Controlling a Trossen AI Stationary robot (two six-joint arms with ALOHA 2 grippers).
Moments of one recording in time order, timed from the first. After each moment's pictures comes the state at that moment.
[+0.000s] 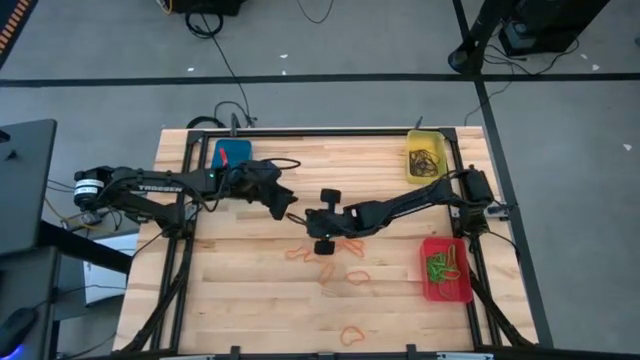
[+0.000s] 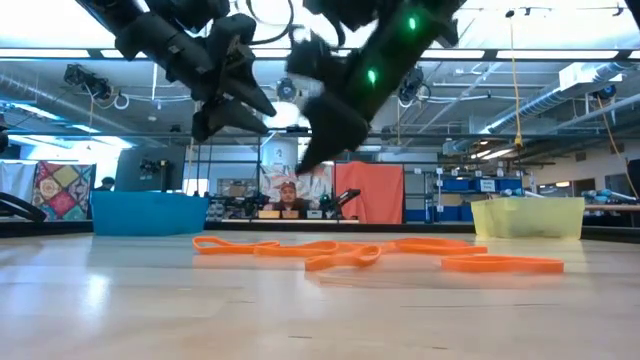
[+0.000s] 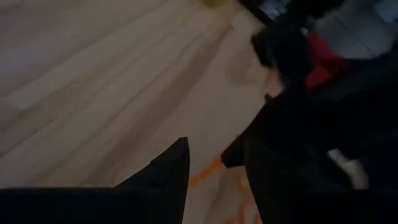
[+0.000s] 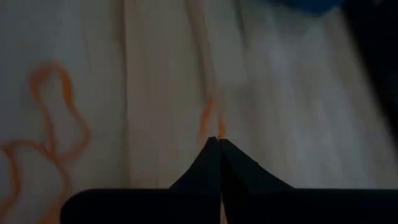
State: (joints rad) left arm 0.17 1.21 0.72 -0.08 0.03 -0.59; right arm 0.13 1.96 1.32 -0.28 0.44 0.01
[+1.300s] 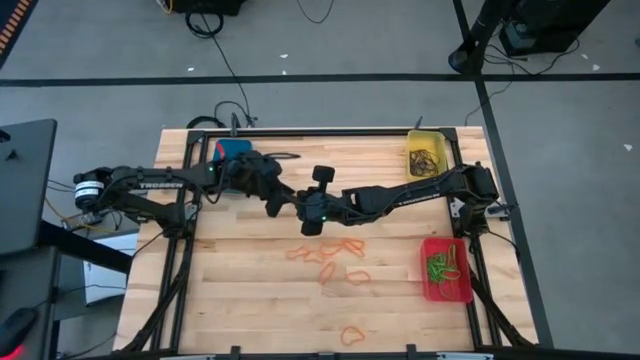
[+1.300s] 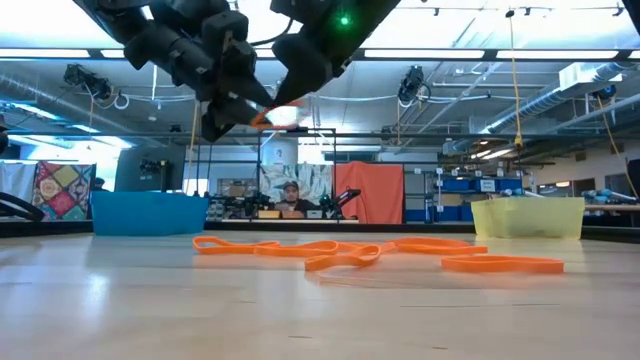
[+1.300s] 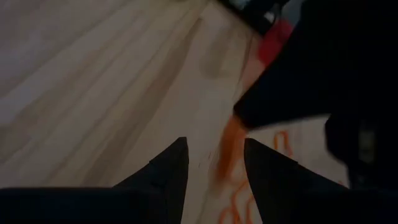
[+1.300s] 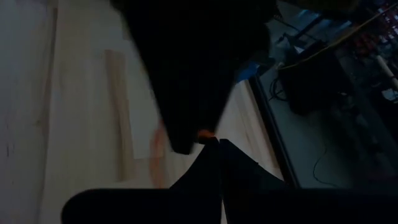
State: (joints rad) left arm 0.27 1.21 0.72 -0.06 0.24 -0.46; right arm 0.09 1.91 1.52 -0.31 0.61 -0.18
